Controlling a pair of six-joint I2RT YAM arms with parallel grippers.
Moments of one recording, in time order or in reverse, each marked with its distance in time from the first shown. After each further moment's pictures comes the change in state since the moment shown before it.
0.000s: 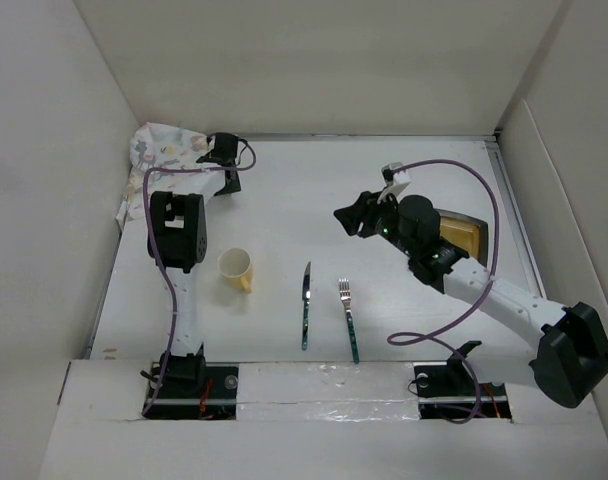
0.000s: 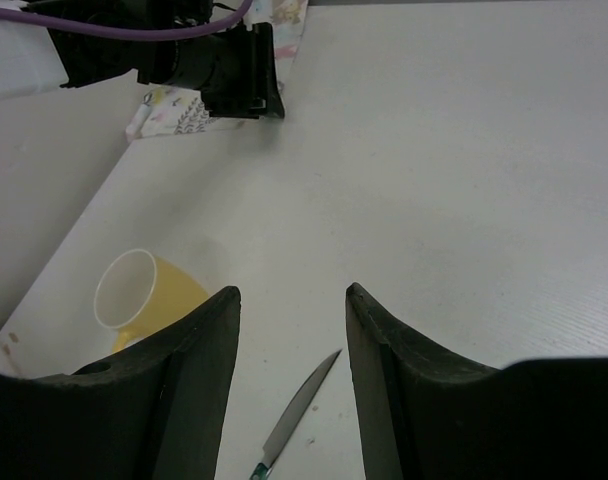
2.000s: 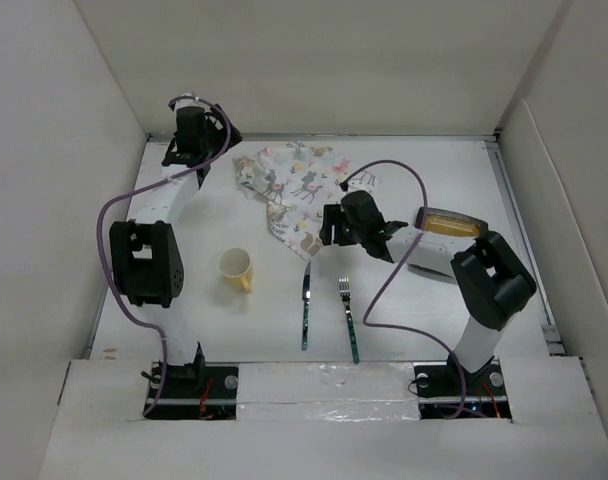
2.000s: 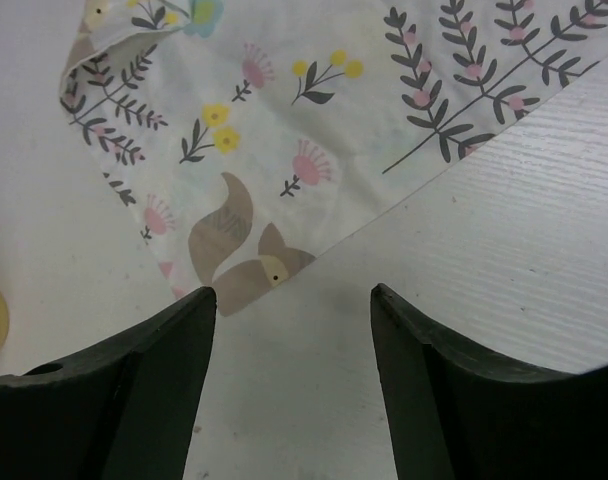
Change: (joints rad) left arm 0.016 -0.408 -0.192 0.329 0.303 -0.290; right arm 0.014 0.511 0.212 -0.198 0.129 0.026
